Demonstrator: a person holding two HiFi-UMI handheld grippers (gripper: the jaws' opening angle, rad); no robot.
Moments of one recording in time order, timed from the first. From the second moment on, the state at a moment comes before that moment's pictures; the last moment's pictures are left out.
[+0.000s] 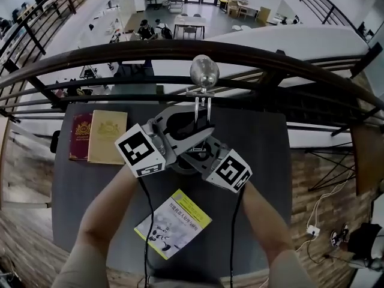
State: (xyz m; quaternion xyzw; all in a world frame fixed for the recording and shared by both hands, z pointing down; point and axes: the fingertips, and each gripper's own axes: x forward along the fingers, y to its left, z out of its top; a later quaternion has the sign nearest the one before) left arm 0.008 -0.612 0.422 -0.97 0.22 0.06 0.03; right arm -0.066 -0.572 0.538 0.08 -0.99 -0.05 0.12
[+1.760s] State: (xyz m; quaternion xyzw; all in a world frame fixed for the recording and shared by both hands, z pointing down) left arm -0.043 -0.640 0.450 -0.94 0.33 0.06 0.00; right arm -0.074 -0.596 0.551 0.20 -0.98 0.07 0.04
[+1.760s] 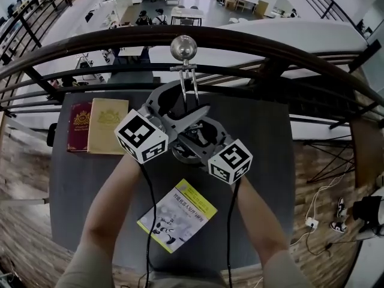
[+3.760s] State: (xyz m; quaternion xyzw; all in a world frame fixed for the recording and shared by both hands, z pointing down) left arm -0.037 -0.331 0.235 -0.91 0.40 0.09 0.07; right arm 0.092 -0.364 0.270 0.30 -0.95 -0.02 -0.05
